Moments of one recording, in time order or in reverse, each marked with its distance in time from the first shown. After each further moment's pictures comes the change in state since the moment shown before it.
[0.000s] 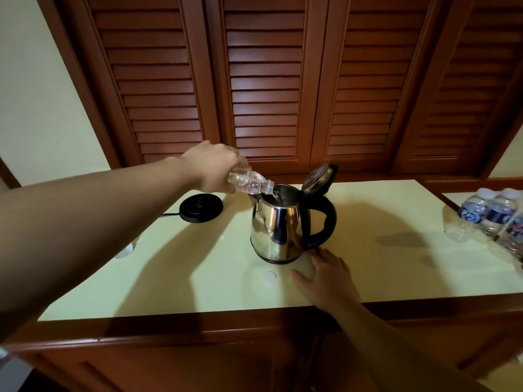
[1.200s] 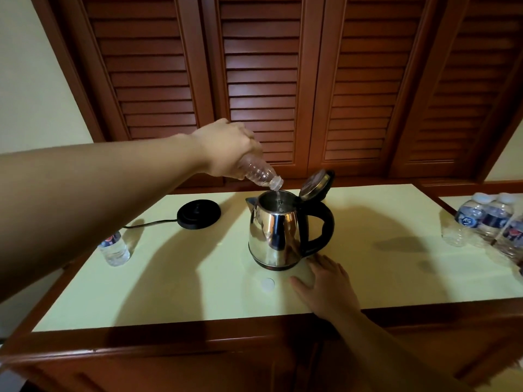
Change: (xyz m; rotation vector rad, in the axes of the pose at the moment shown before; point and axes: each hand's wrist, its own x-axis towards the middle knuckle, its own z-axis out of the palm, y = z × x) left_hand 0.029 -0.002 -0.038 0.209 0.083 0.148; right_hand -0.003 -0.002 -0.004 -0.001 0.024 -0.014
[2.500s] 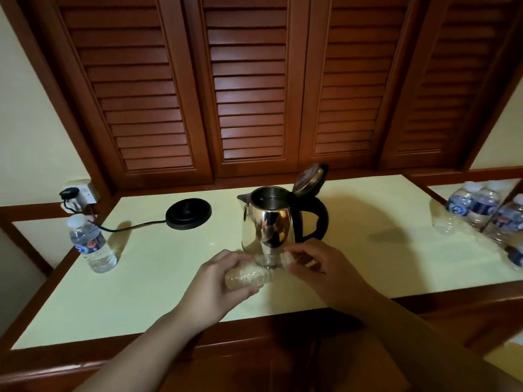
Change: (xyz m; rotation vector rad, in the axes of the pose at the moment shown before) left_hand -0.123 0.165 0.160 -1.244 0.292 -0.364; right_hand -0.019 -0.037 -0.087 0.641 -0.097 -0.235
